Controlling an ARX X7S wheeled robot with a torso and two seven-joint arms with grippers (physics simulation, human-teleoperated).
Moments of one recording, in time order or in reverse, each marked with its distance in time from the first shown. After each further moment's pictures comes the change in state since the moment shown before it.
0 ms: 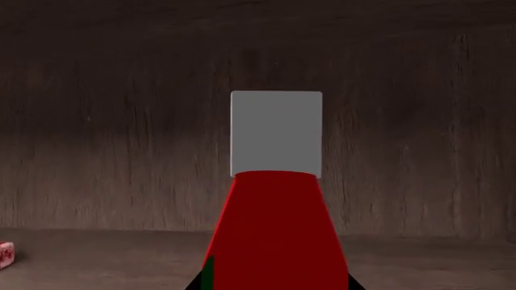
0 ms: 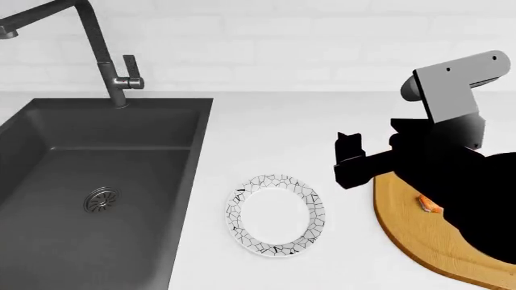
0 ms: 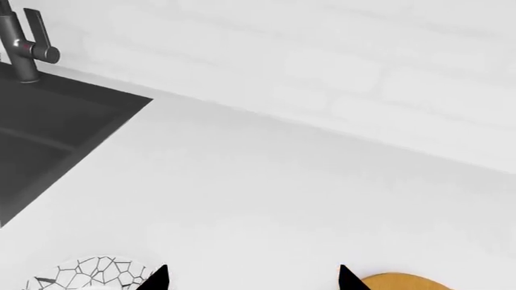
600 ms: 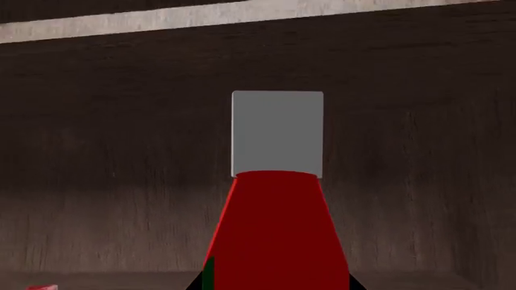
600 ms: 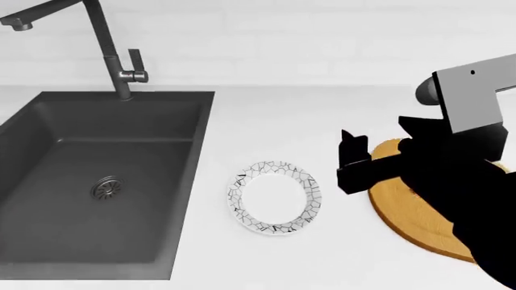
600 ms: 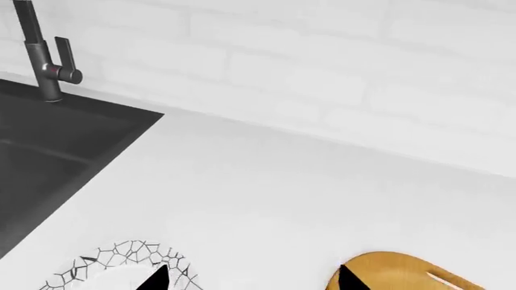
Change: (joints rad) left arm -0.011 -0.002 -0.083 0.346 0.133 -0.239 0.114; right arm -0.037 0.042 0.043 -0.129 0.051 -0.081 0.087
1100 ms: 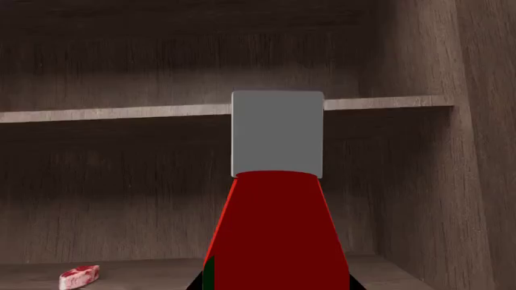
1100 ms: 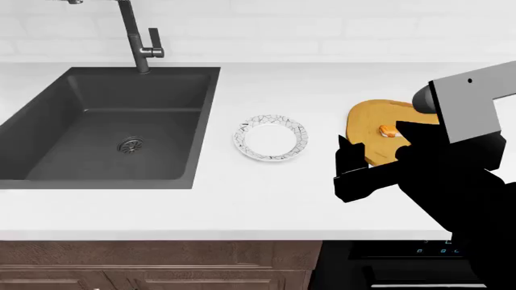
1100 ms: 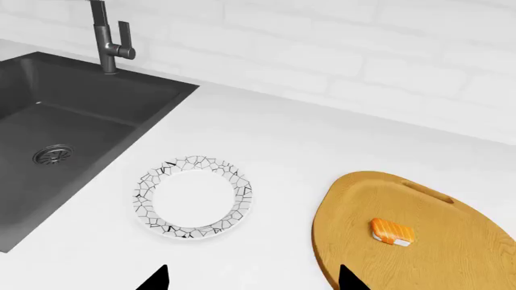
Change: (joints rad) left arm -0.003 -0.009 -0.013 0.210 -0.017 -0.183 0.080; right arm -0.015 0.007 -0.004 -0.043 0.013 -0.017 0.023
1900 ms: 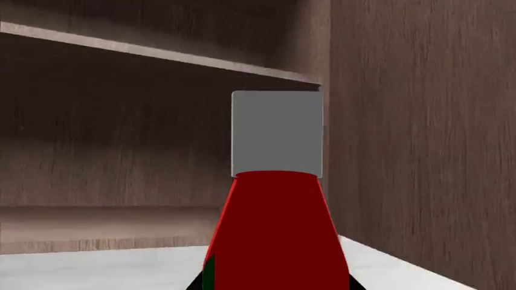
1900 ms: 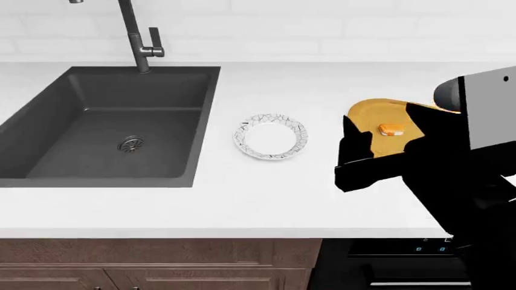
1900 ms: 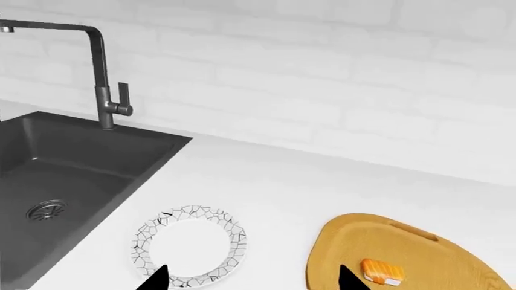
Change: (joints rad) left arm 0.291 -0.358 -0.034 0.634 -1.964 -0.288 -1.325; right arm -0.074 -0.001 0.071 -0.116 -0.132 -0.102 0.002
